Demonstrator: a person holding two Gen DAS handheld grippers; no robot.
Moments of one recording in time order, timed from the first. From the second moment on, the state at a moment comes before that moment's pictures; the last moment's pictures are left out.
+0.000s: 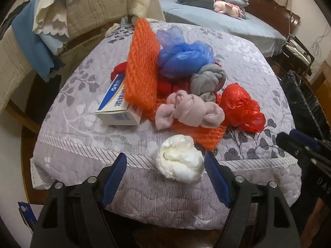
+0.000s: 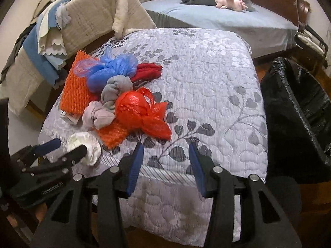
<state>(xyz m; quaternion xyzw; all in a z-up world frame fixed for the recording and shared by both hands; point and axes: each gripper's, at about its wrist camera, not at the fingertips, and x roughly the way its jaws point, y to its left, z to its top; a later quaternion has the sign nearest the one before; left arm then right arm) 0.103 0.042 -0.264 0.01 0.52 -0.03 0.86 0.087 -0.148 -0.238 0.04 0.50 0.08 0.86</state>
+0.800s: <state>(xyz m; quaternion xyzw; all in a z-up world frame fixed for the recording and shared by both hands) 0.124 0.043 -0.233 -0.01 0.48 -0.06 0.87 0.129 -0.121 -0.255 0.03 0.50 0.11 0.86</state>
